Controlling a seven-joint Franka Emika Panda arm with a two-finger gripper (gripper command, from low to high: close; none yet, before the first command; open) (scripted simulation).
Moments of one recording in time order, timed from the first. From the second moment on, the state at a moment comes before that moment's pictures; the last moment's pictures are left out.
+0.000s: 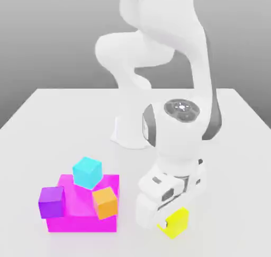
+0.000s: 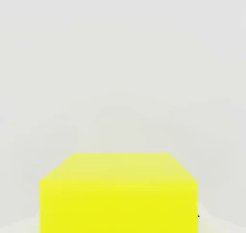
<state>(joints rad) 0.22 0.25 -0.01 -2.63 0.01 2.88 0.29</state>
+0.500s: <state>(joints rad) -0.01 -0.08 -0.16 -2.65 -0.01 2.58 0.26</state>
